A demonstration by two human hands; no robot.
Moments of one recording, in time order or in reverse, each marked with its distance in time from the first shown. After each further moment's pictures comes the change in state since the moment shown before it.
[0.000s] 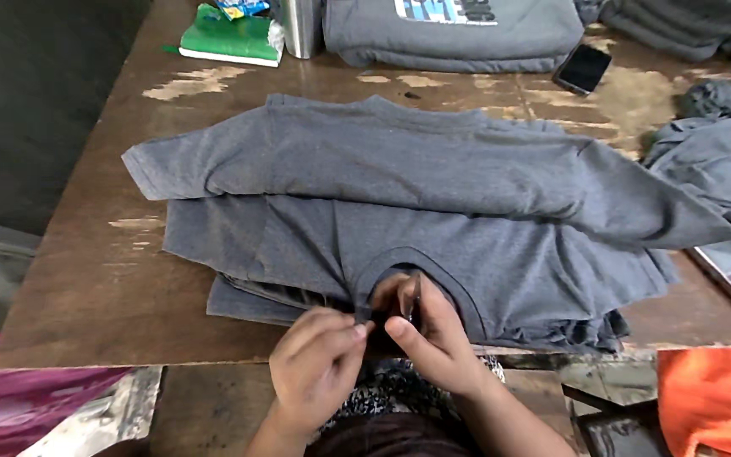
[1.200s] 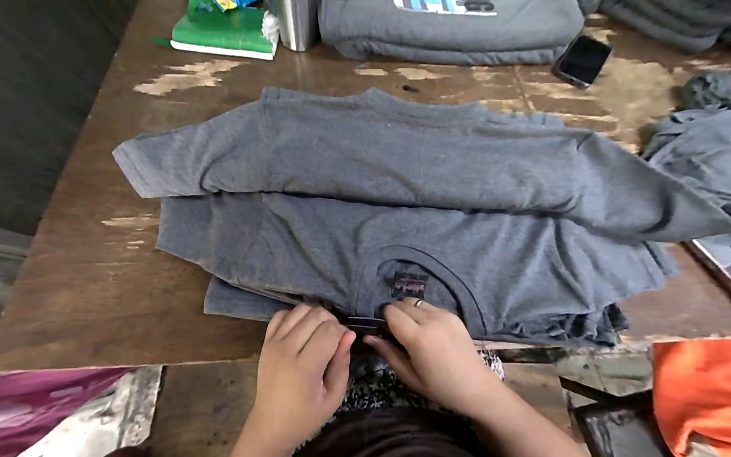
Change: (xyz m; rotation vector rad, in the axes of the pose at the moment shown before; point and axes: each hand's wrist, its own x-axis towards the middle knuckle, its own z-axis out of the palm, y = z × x) left_hand 0.006 0.007 -0.026 0.414 -0.320 -0.028; right_hand -0.017 -0.010 0.001 -0.831 -0.156 -0.075
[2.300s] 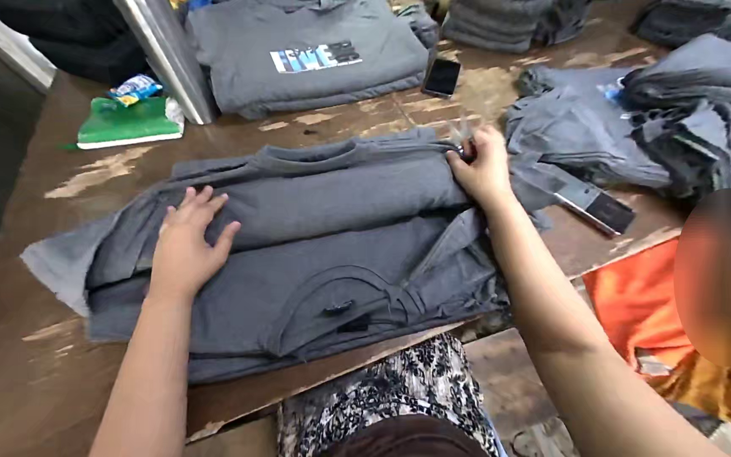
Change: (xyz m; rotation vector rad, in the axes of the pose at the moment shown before) left_hand 0.175 -0.128 0.015 0.219 -0.289 0.052; right_hand 0.021 0.262 -0.136 -0.172 0.437 0.612
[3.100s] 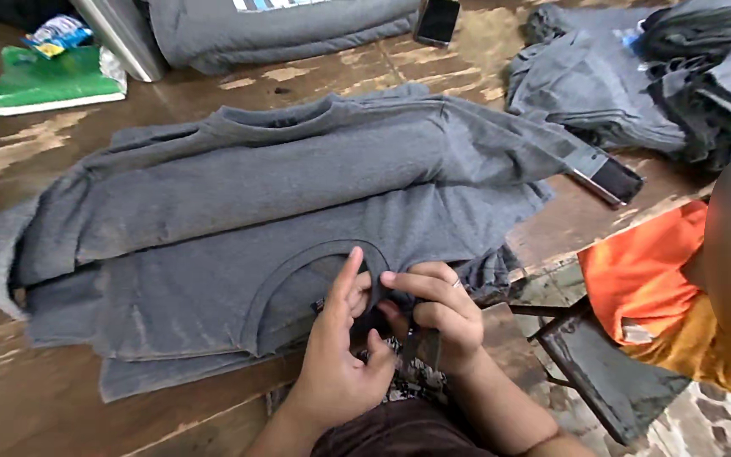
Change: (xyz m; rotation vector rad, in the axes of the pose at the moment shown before) left_hand -0.093 0.215 0.065 -1.239 -0.023 0.111; right_hand -0.207 -0.123 0.011 0.501 0.213 -0.547
